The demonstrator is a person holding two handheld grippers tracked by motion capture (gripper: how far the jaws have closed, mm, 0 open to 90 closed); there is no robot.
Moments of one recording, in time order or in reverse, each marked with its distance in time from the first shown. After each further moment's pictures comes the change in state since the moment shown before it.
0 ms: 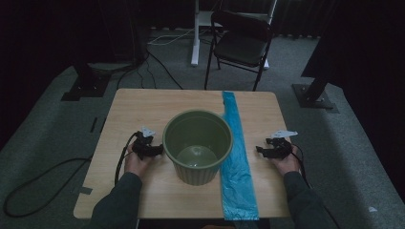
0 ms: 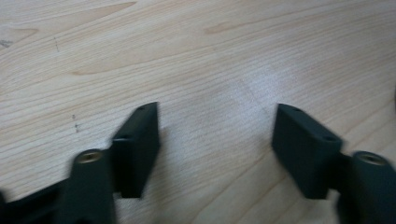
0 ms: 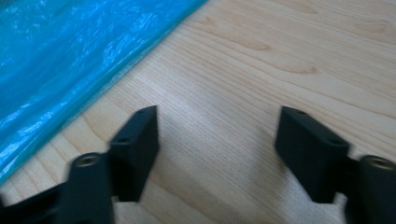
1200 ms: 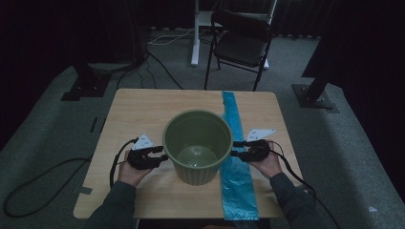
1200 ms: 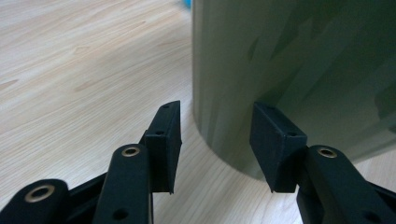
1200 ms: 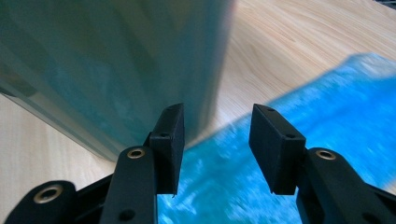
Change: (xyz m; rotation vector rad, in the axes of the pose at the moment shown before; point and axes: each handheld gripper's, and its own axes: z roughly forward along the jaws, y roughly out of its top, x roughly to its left) left arm -0.036 0.001 -0.082 -0.146 -0.353 0.191; right arm 0.110 0.073 -0.024 -0.101 0.370 -0.260
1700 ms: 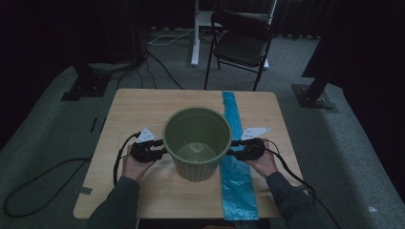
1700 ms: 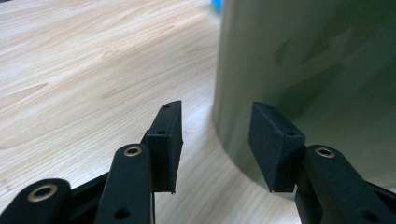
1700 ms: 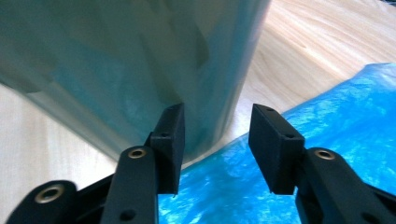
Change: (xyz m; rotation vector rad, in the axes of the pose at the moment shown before) left arm 0.017 0.006 0.015 0.002 0.084 -0.038; right arm -0.001 0.008 0.012 0.008 -0.006 -0.002
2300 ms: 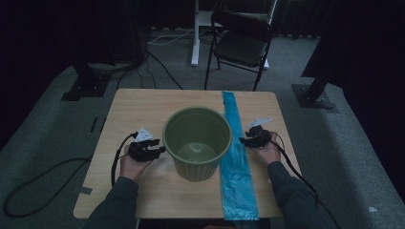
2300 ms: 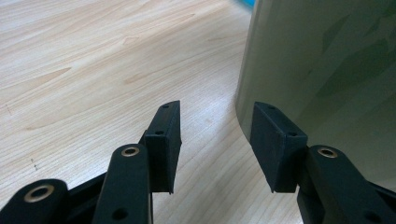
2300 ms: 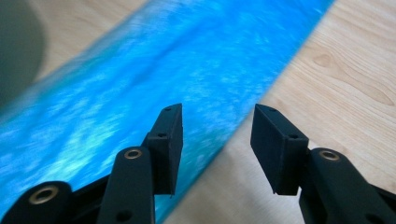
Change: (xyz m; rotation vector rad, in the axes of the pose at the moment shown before) left arm 0.008 -0.005 0.001 0.026 0.040 -0.014; right arm -0.077 -0.030 0.021 0.222 -0.340 0.199
